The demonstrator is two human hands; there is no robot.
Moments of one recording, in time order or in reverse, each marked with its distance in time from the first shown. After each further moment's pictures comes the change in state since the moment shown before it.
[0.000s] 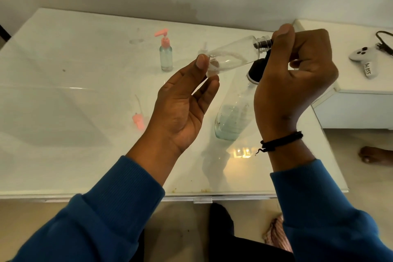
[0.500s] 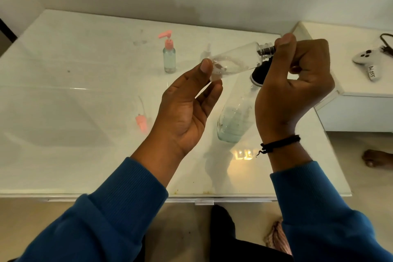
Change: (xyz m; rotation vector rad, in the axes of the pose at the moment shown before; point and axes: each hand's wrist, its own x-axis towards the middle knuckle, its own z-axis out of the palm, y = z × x) left_hand 0.000 -0.002 -0.002 -0.003 0.010 0.000; right_hand -0.007 0.005 -0.002 0.028 -0.006 0.014
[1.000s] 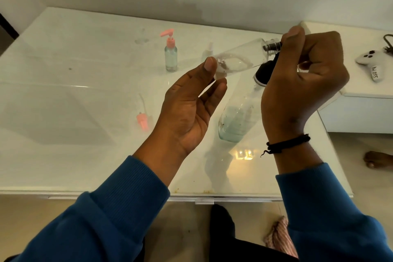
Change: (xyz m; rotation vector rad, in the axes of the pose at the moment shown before) left_hand -0.001 0.000 0.003 0.005 -0.009 -0.021; right_hand 0.008 -0.005 0.001 -0.046 0.005 -0.039
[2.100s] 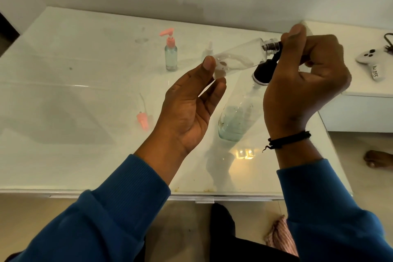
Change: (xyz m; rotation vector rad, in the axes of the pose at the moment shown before) left_hand -0.001 -0.002 0.002 -0.006 0.017 0.001; right_hand 0.001 0.010 -0.004 -0.081 0.052 -0.027
